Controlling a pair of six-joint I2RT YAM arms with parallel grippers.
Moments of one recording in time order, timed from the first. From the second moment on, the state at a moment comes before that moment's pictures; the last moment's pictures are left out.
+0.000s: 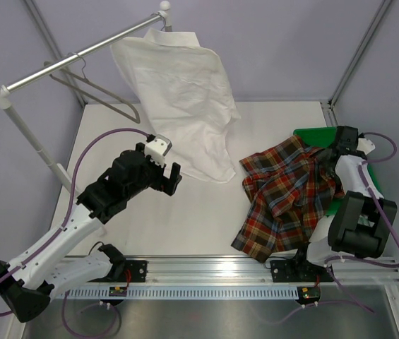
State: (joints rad) left arm -0.69 0.92 0.94 -0.48 -0.08 -0.05; right arm -0.30 1.50 1.04 -0.49 0.33 0.64
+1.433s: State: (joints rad) left arm -0.69 0.92 0.94 -0.48 -0.11 -0.05; right arm 0.48 1.74 1.03 -0.52 0.36 0.77
